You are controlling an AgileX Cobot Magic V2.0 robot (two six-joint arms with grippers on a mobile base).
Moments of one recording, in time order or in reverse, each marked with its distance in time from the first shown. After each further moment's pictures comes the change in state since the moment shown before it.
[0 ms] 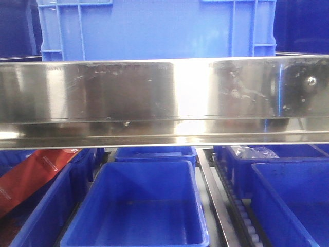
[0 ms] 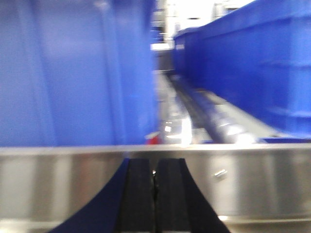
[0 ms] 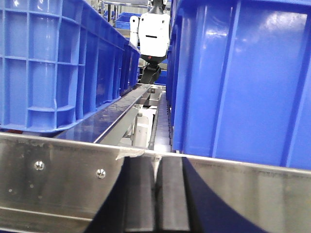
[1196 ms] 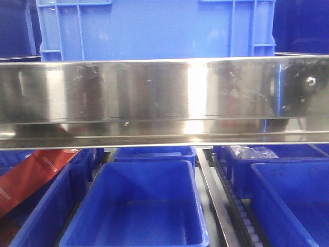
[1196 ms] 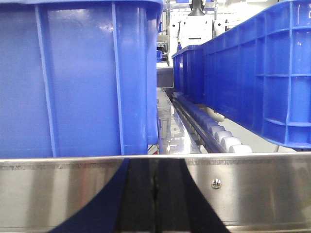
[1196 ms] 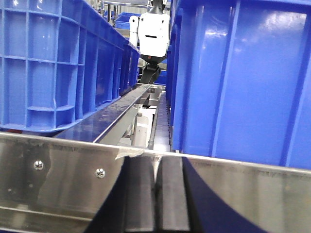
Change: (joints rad) left arm -0.025 -0.080 0.015 0.009 -0.005 -0.002; right arm 0.000 0.000 0.000 0.000 -0.002 0.000
